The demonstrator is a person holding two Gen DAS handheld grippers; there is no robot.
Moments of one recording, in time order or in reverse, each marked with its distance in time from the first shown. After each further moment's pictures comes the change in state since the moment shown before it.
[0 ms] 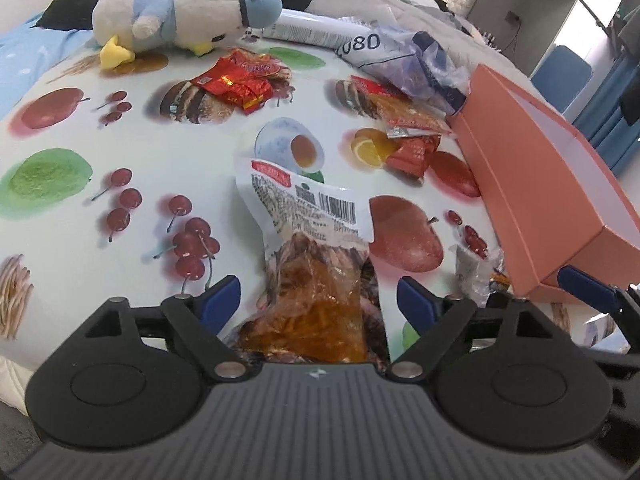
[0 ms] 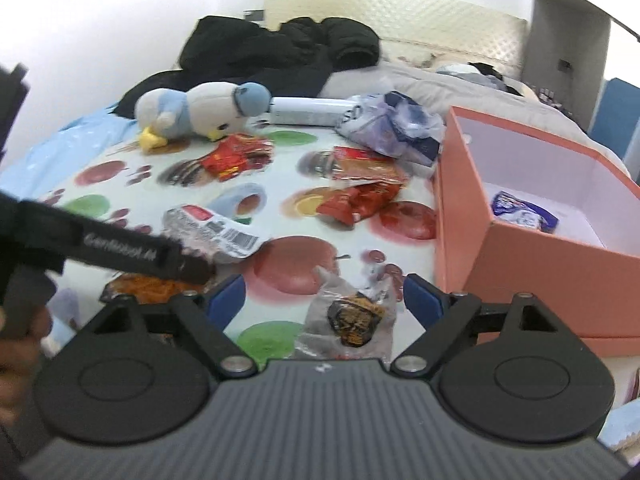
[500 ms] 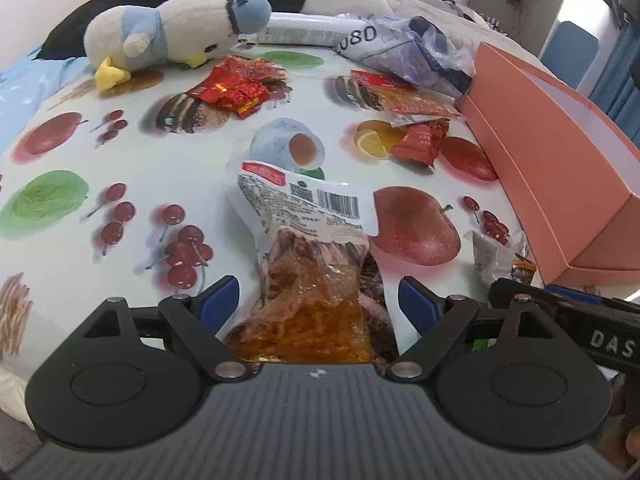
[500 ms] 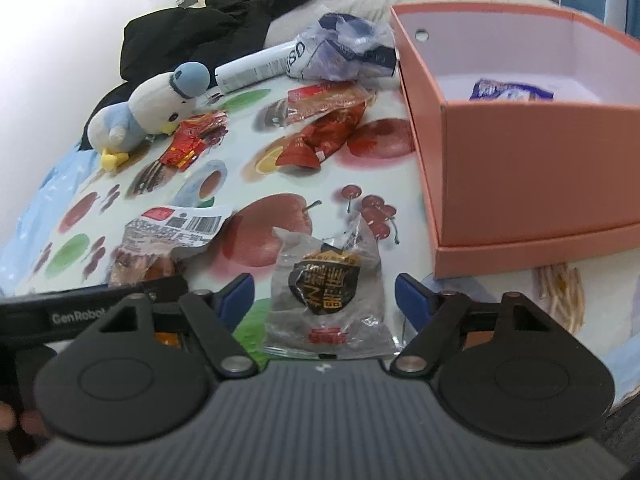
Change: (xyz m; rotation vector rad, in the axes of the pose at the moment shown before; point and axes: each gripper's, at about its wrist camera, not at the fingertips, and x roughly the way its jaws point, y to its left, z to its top) left arm 0.018 -0.019 -0.007 0.090 -0.016 0.086; right arm 0.037 -0.044 -0.015 0.340 0.178 0.062
